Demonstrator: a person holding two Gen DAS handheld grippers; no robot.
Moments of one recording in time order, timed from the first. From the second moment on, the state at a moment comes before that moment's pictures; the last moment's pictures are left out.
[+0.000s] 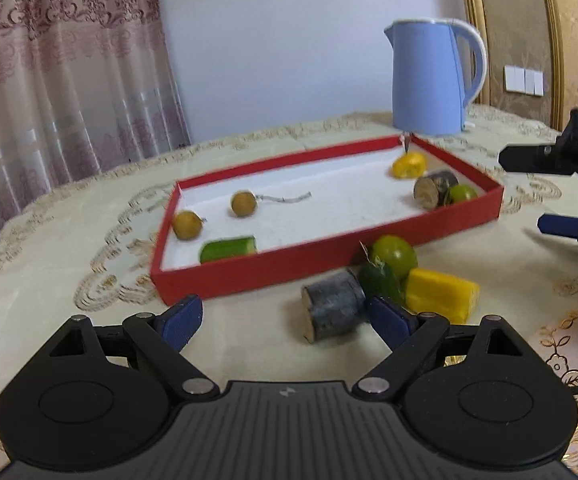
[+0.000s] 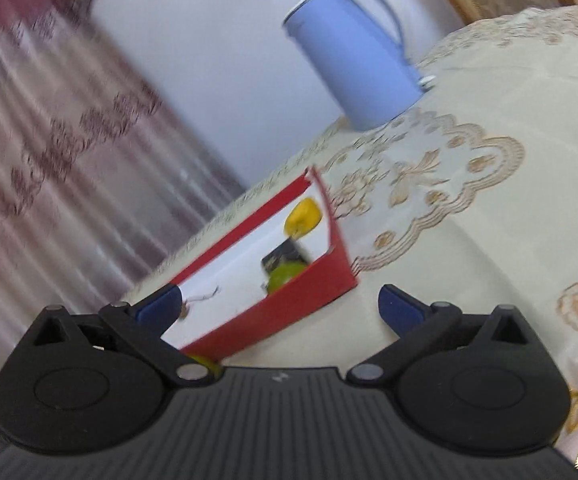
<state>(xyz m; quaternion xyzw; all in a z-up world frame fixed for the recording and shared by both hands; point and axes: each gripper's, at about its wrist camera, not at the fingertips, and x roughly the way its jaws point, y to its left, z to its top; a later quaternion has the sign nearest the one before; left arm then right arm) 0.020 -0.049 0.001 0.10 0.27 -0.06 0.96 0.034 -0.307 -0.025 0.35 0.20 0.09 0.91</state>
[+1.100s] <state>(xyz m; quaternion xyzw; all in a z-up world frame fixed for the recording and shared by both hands) 0.051 -0.013 -0.002 0.04 0.32 -0.05 0.94 0.036 -0.274 -0.015 0.24 0.24 0.12 0.93</state>
